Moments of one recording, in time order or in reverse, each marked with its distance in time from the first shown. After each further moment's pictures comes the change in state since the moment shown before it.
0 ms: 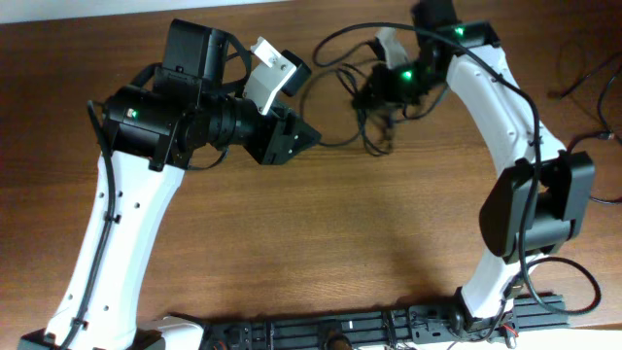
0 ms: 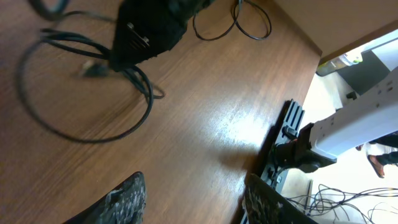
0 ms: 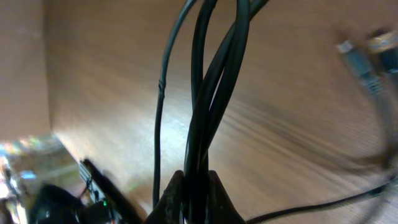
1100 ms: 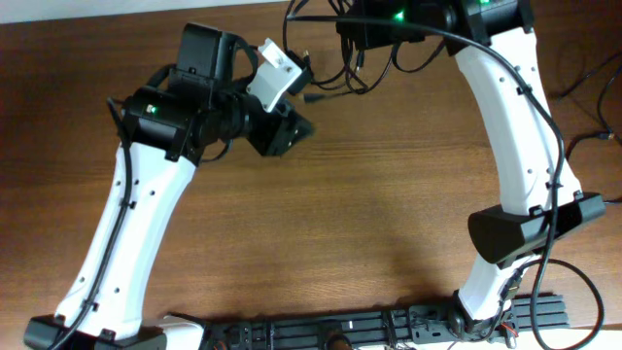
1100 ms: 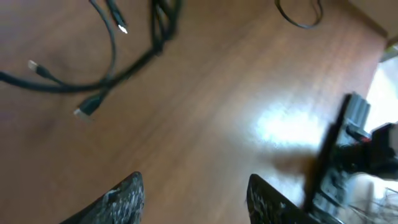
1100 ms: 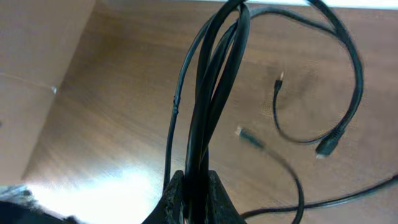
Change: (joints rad) left arm 0.000 0.021 -0.108 0.176 -0.148 0.098; right arm 0.113 0.001 0.577 -0.139 0.229 0.145
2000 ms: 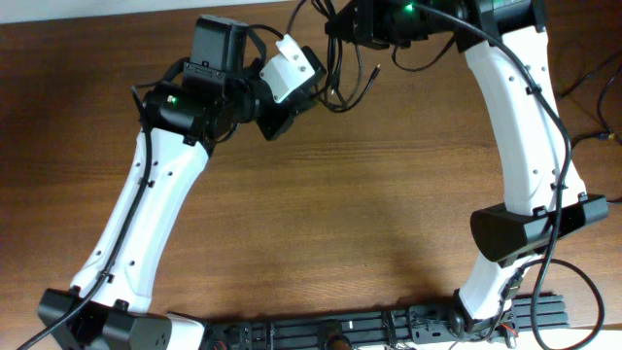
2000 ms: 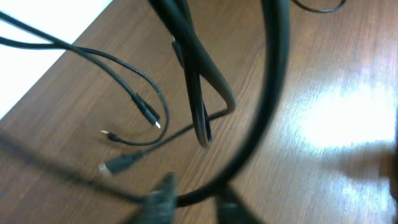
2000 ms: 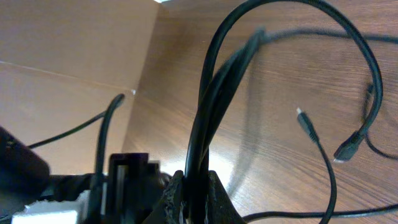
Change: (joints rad) left arm -0.001 0.052 -0.068 0.215 0.004 0.240; right arm -0.031 0.000 0.020 0.002 -0.272 0.192
